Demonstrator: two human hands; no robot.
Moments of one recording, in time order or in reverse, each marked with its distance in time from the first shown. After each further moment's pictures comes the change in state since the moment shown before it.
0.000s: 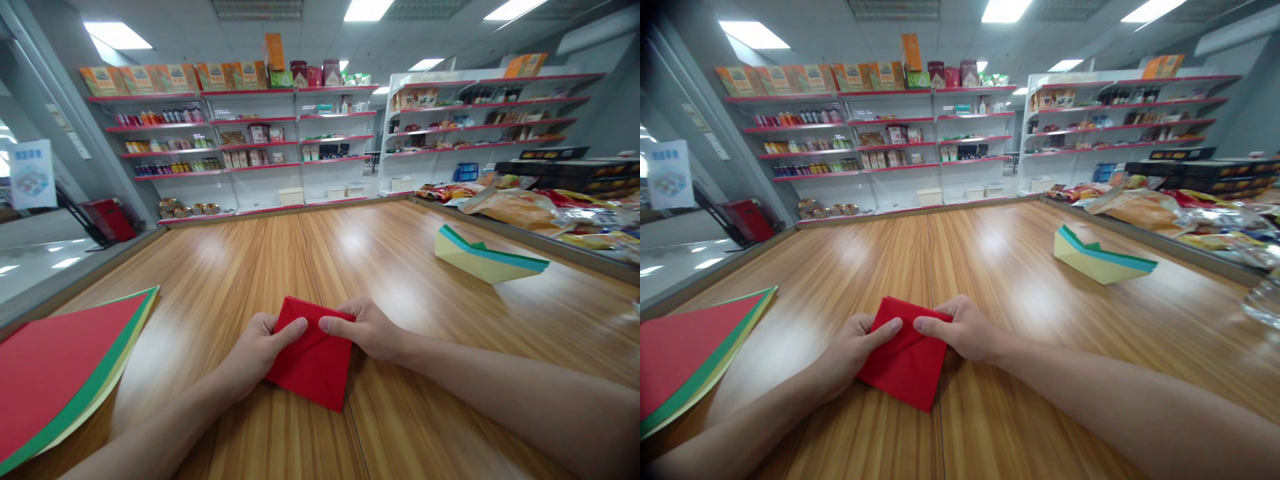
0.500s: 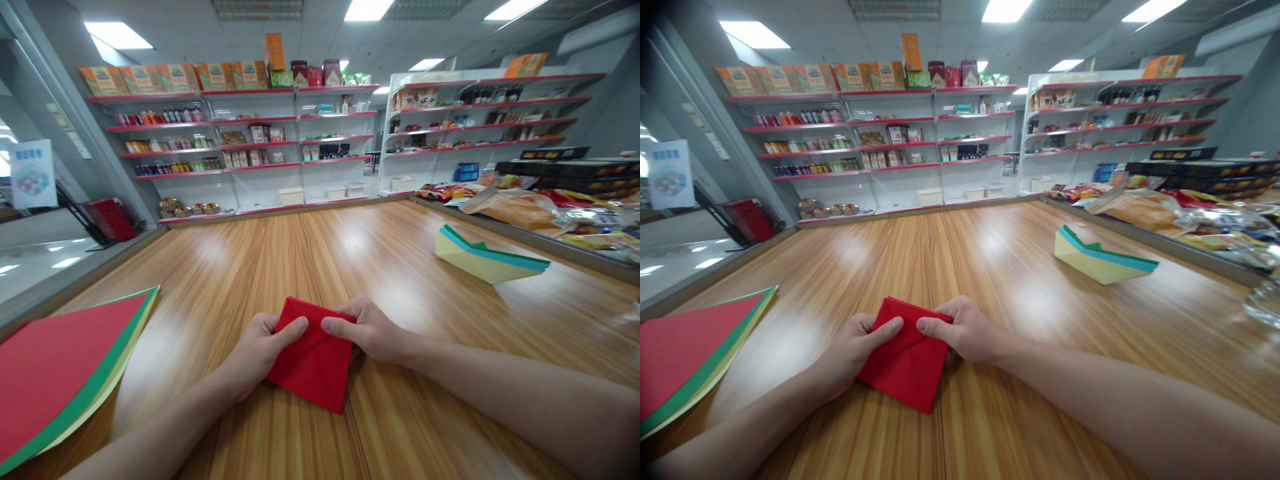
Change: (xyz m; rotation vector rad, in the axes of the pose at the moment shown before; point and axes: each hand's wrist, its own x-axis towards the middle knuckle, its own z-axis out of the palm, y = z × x) left_hand 0.000 -0.001 0.001 0.042 0.006 -0.004; right_hand 0.000 0.001 -0.001 0.015 -0.030 0.000
